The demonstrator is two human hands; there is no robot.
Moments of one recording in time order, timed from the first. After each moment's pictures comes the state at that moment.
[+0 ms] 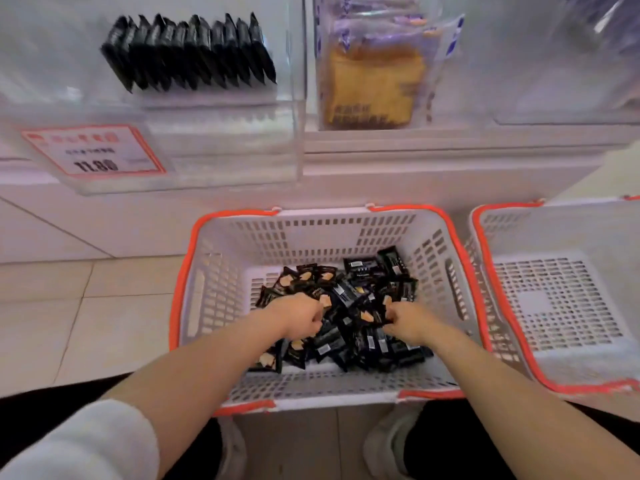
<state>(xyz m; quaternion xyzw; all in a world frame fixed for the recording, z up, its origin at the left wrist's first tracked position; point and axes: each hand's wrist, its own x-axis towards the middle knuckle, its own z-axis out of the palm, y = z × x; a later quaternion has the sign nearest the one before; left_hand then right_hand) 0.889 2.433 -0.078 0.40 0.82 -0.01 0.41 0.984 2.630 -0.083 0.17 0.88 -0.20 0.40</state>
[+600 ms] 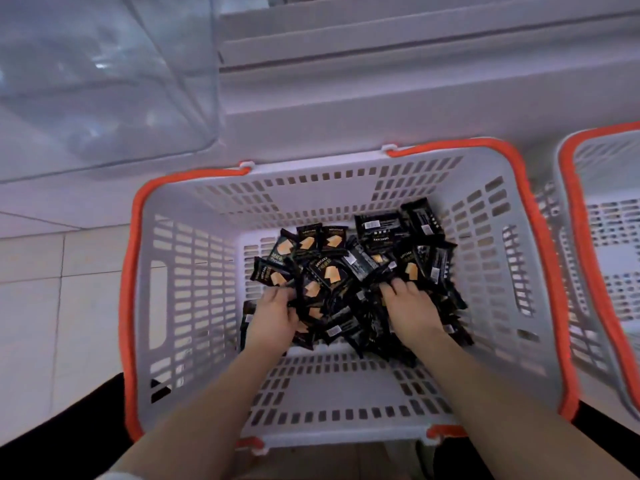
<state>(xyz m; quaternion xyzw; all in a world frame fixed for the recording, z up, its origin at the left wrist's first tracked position) 0.911 2.402 -0.207 0.09 0.93 0.16 0.33 0.987 2.622 -0.217 0.08 0.93 -0.07 0.34</state>
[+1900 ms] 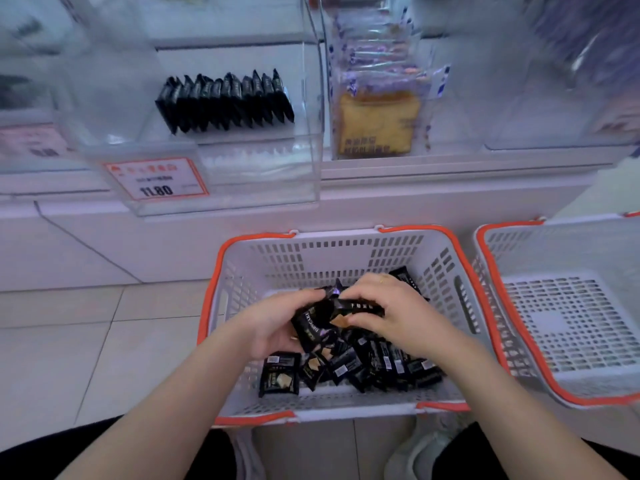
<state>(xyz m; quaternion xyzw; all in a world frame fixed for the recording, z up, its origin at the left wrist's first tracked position) 0.910 2.389 0.015 -0.08 0.62 0.58 0.52 0.987 2.571 0.038 -0.07 0.92 -0.37 0.07</state>
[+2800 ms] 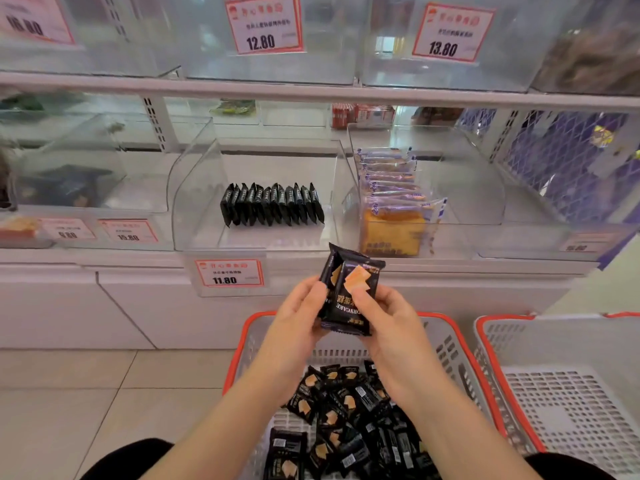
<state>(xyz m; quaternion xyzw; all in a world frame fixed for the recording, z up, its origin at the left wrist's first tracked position) 0.906 2.386 0.132 0.10 0.58 0.78 0.21 0.952 2.501 0.144 0.21 0.55 -0.80 -0.08</state>
